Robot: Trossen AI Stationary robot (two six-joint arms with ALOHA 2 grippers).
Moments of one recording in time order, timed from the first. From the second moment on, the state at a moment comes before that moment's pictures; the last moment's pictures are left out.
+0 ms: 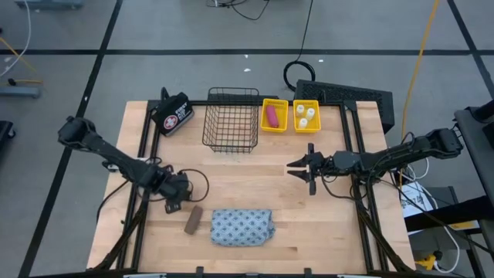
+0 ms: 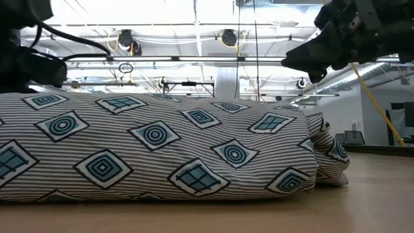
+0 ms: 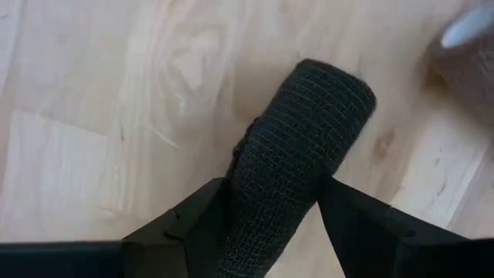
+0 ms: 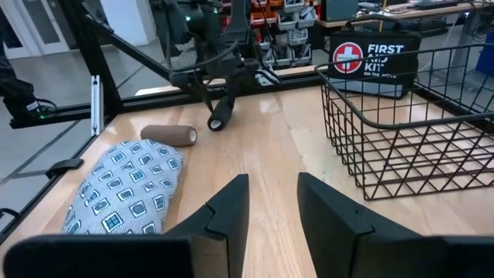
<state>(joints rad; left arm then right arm) -0.49 1.16 0.52 -0.86 0.02 -0.83 0.14 0.93 0.24 0.56 0.16 0.17</state>
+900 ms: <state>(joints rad) -0.59 1.17 0.49 -0.57 -0.23 -0.93 0.14 0.93 0.24 0.55 0.16 0.18</state>
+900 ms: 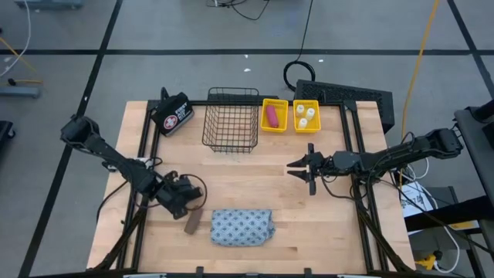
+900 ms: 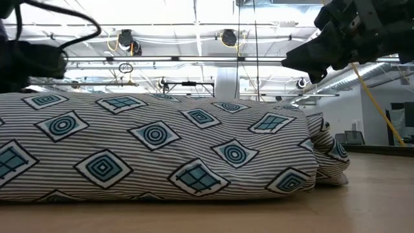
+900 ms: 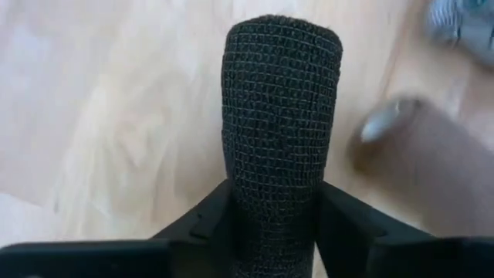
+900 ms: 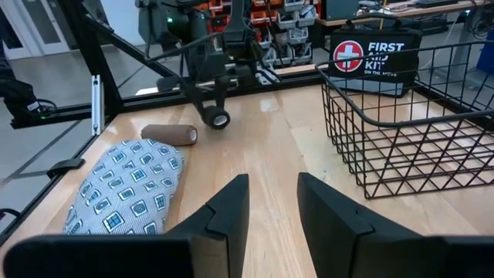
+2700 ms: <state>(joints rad) -0.19 1.80 0.87 0.96 -0.24 0.07 0.14 1.46 0.39 1.25 0.02 0.14</state>
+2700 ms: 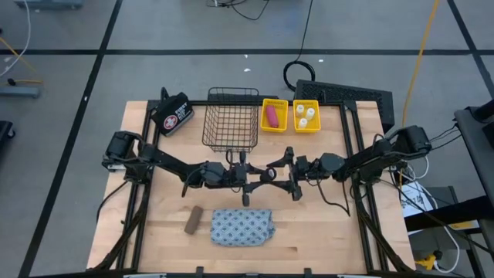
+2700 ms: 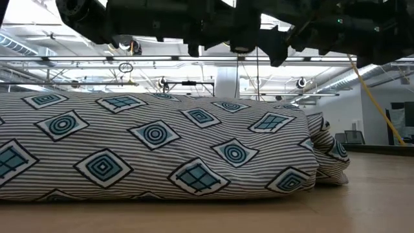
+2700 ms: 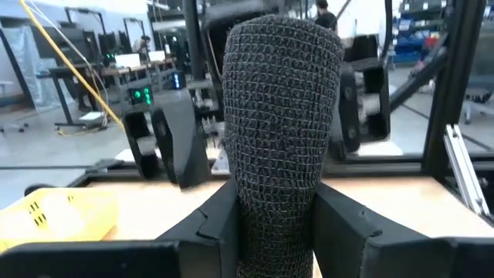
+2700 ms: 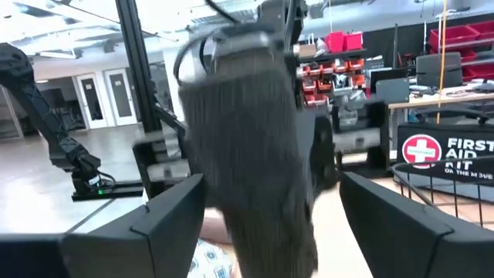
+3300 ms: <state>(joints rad) -0.19 1.80 0.87 0.93 -0.24 0.07 0.14 1.46 0.39 1.25 0.02 0.11</state>
